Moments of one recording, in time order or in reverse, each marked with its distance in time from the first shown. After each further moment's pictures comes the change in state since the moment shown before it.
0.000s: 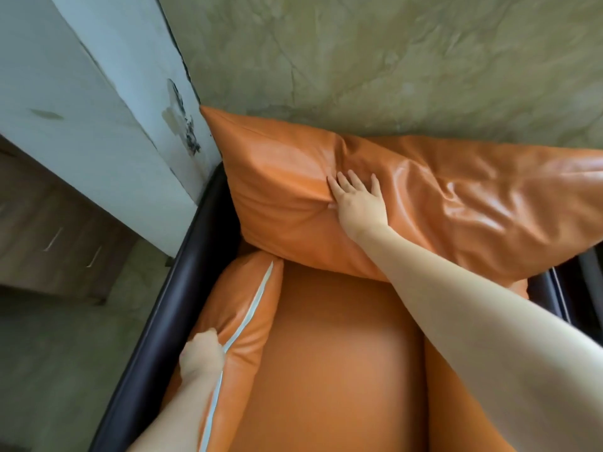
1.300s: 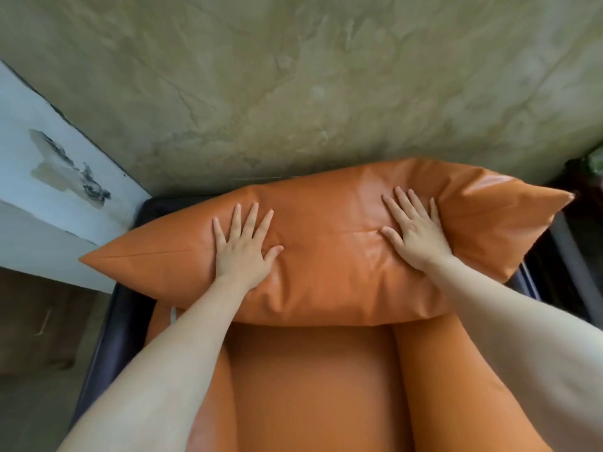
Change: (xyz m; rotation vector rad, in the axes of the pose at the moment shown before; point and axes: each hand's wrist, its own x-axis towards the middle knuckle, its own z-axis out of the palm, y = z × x) left_hand 0.060 0.282 -0.042 0.500 0.341 0.822; right_hand -0.036 0.225 0.089 0.137 0.054 0.241
